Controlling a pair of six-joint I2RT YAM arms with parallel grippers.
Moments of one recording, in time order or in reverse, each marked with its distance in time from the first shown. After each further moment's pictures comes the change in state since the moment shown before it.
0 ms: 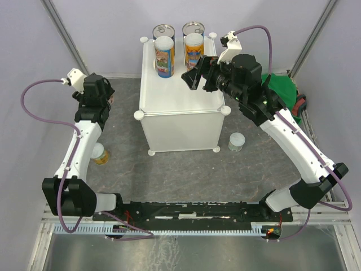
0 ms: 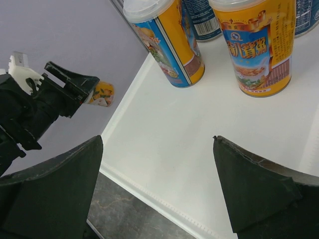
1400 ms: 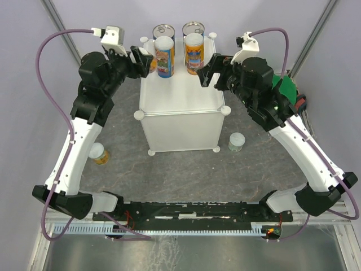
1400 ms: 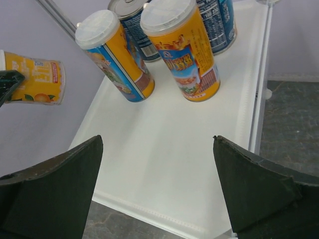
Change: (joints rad) left arm -0.296 -0.009 0.427 0.042 0.625 0.513; right arm -0.012 -0.080 -0.034 -0.028 0.208 -0.048
